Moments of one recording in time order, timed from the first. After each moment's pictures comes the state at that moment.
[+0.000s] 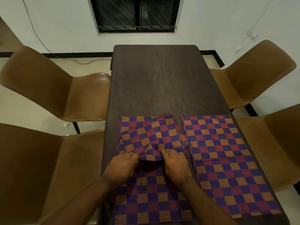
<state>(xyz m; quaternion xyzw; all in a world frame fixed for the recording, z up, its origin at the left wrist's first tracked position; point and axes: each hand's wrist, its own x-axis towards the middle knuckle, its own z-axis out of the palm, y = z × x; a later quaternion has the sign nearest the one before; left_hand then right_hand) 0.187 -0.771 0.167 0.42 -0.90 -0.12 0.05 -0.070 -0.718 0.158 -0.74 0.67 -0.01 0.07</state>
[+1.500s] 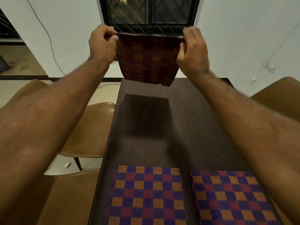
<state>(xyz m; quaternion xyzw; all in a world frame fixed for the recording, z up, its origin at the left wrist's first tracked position) 0.120 -1.231 0.475 0.54 -0.61 -0.16 0.56 -0.158 -1.176 0.464 -0.68 0.56 -0.45 -0.16</state>
